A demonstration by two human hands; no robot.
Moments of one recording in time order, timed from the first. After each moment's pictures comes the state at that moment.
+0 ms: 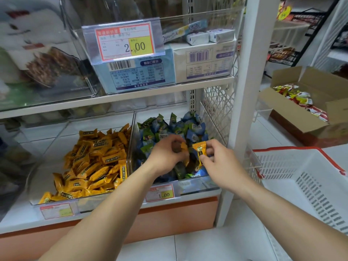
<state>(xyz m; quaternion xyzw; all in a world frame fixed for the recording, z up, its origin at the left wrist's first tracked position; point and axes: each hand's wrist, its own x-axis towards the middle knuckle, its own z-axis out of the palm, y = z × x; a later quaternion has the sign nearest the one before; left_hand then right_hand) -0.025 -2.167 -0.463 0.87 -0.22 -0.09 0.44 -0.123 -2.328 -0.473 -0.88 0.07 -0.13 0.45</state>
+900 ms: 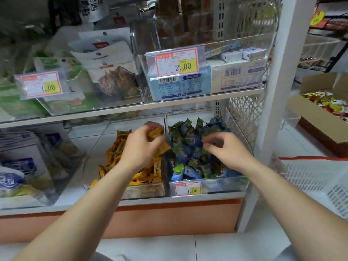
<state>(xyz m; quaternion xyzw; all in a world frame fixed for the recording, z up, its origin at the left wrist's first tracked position) -0.036 -2.046 -0.396 0.91 -0.16 0.13 0.37 -0.088 -2.302 -0.432 -0.87 -0.03 -0.09 0.49</state>
